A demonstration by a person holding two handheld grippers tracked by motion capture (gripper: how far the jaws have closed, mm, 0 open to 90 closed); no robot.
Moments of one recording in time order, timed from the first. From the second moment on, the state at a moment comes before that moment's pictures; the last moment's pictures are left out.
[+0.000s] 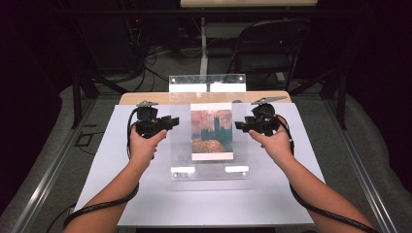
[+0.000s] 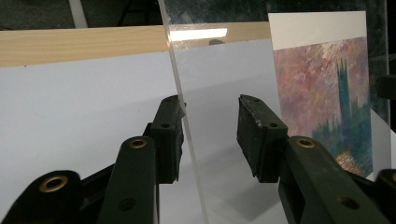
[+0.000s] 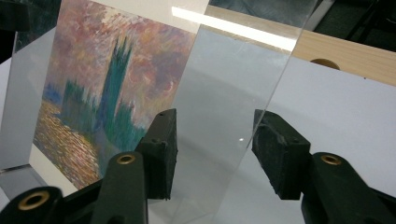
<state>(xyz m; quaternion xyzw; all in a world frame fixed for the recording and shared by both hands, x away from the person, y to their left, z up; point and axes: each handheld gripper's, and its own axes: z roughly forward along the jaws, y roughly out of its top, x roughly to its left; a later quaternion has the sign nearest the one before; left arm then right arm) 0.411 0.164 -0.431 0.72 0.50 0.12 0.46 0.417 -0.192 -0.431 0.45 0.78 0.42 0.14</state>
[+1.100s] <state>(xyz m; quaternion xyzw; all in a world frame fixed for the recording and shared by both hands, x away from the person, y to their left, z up) 0.355 0.173 -0.422 0.72 0.47 0.13 0.50 0.360 -0.200 -0.420 0.43 0.76 0.46 0.17</state>
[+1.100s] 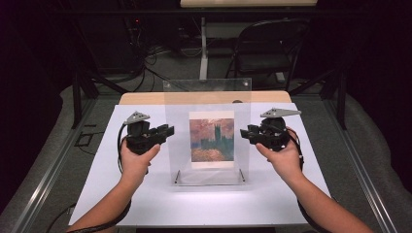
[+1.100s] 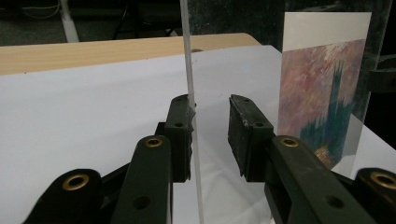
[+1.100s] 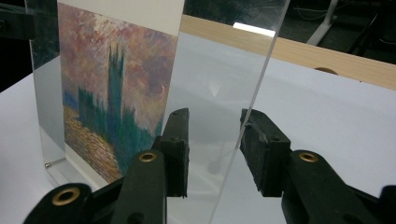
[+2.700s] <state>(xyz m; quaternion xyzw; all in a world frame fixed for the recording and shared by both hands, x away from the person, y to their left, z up) 0.287 0.176 -0.425 0.73 0.43 0.14 0.52 0.295 -0.207 -0.425 0.41 0.75 0.50 0.16</state>
